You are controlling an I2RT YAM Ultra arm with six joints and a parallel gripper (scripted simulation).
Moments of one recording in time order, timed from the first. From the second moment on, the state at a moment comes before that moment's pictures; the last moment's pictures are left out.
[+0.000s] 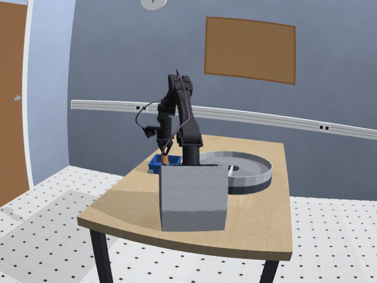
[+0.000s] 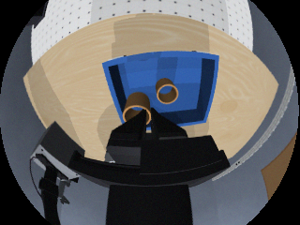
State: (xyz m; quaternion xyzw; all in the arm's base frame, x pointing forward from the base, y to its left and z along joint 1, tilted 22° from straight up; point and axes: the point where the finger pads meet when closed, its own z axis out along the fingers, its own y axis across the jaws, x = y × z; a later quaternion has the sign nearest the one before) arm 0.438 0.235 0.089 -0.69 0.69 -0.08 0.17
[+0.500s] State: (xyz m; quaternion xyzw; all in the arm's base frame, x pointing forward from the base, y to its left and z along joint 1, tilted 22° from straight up) arm 0.443 0.238 0.073 -0.69 0.69 -0.08 0.17
